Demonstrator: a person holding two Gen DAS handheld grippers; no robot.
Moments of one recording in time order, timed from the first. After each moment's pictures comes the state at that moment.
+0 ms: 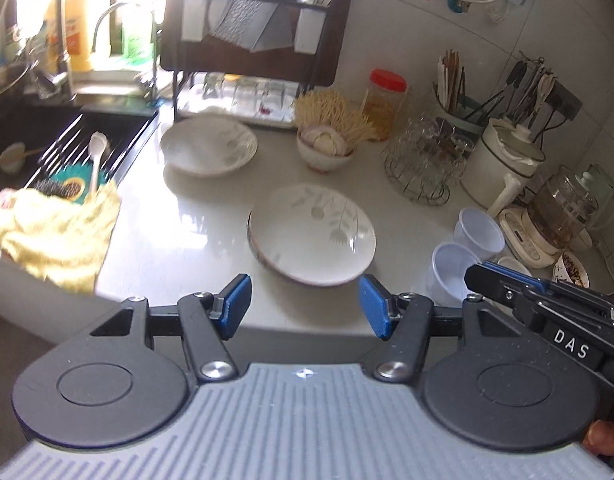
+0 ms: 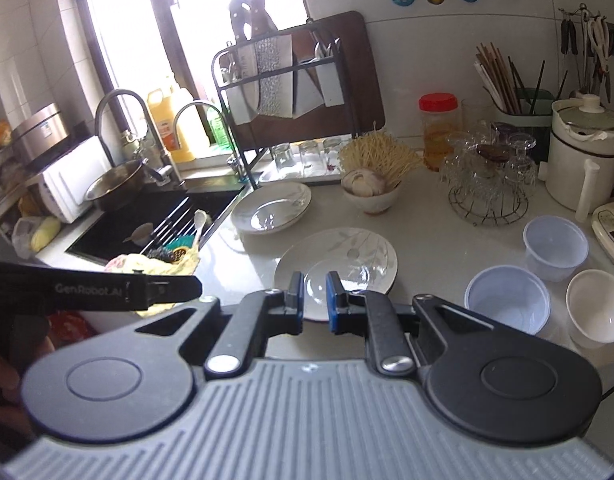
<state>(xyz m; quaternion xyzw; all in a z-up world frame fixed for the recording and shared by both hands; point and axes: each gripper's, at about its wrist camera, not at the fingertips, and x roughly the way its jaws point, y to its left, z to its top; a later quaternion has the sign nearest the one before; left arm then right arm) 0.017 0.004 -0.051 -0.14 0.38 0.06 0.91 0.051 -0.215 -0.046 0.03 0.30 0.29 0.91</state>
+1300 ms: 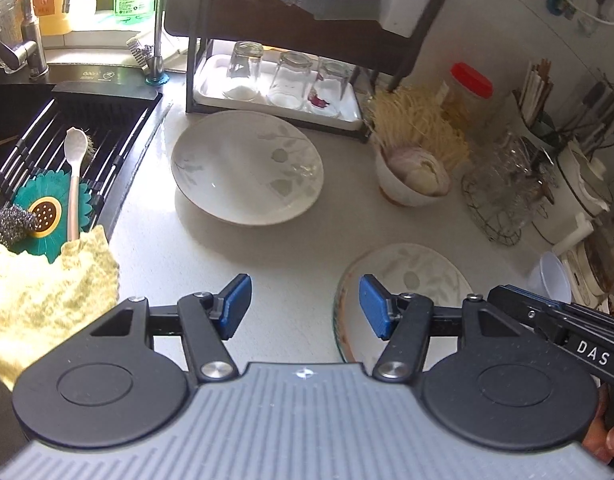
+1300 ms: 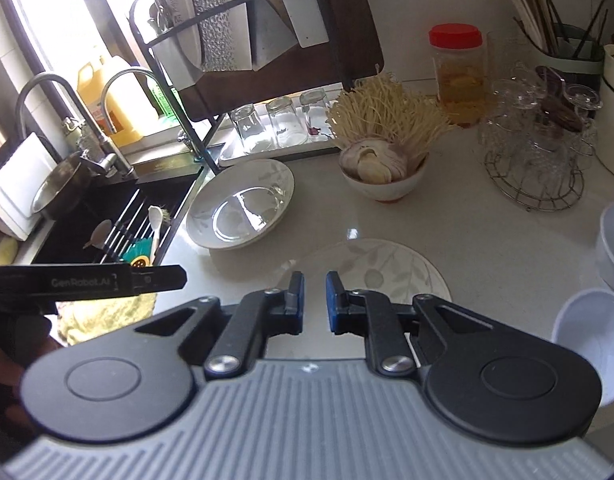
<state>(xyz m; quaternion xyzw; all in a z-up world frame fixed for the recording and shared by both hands) 0.221 0.181 -0.119 -0.18 0.44 0.04 0.88 0.216 -0.096 -0.088 0.05 0.40 0.23 0.89</state>
